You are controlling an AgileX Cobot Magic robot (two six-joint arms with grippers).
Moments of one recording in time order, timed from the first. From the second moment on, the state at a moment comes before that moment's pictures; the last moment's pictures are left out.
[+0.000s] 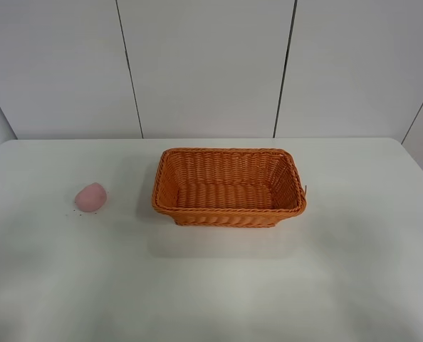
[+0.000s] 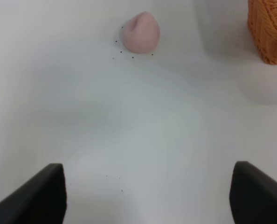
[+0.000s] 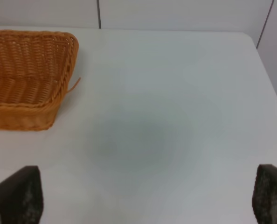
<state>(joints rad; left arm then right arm) -0.06 0.00 -0.50 0.01 1.05 -0.01 -0.01 -0.01 -0.49 0.03 1.02 -0.01</state>
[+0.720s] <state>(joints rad) -0.06 0.68 -0.82 0.01 1.00 -0.01 -0.01 -0.01 -0.49 0.03 1.02 -0.01</state>
